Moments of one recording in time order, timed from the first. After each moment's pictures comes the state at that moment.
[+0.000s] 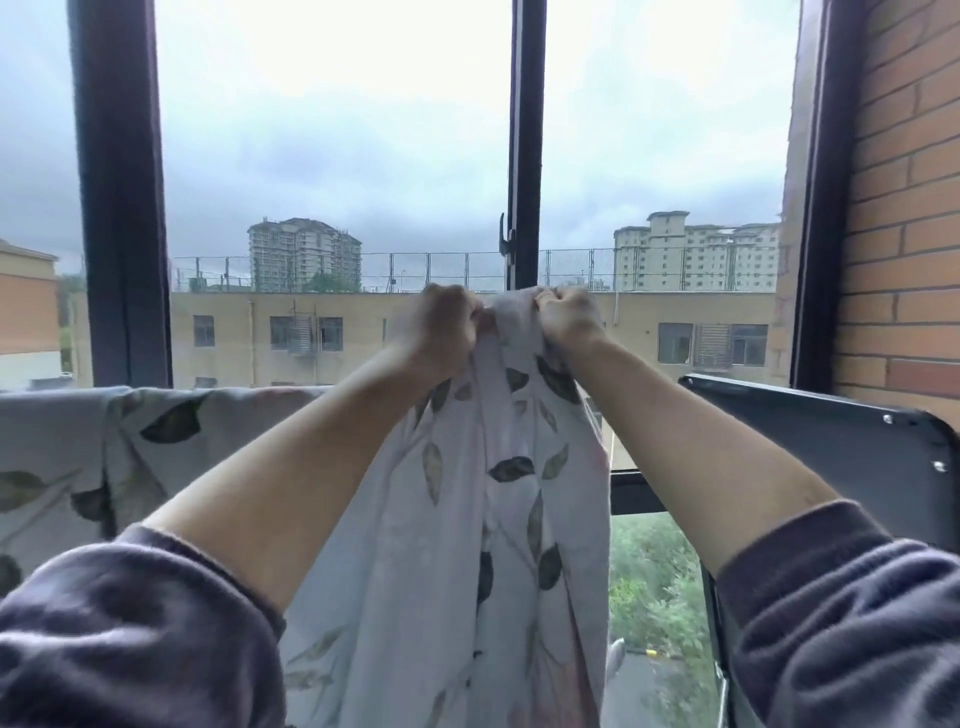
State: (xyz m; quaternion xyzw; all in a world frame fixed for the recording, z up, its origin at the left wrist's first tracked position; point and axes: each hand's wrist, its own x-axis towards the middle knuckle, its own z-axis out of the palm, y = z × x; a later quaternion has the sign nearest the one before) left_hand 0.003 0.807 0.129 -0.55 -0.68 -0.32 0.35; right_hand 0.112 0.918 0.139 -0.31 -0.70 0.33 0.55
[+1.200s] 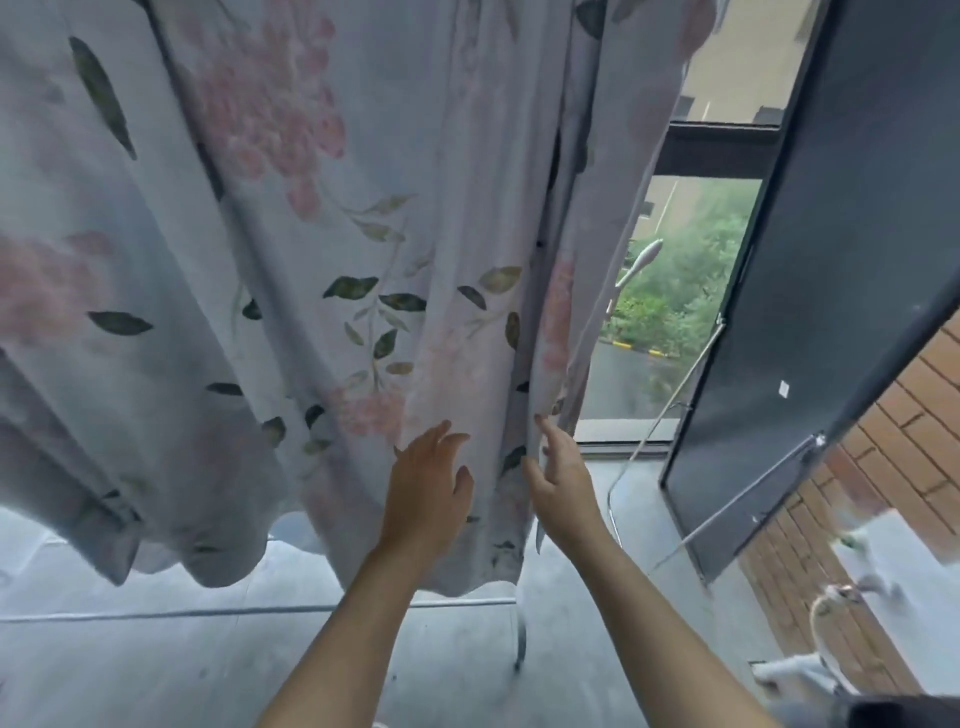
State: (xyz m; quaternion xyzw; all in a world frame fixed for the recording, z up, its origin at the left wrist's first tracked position) left_hand 0.134 0.585 -0.333 -0.45 -0.84 -0.30 -0.04; right_hand 0.256 0.692 -0.330 -0.39 -0.79 0.41 0.24
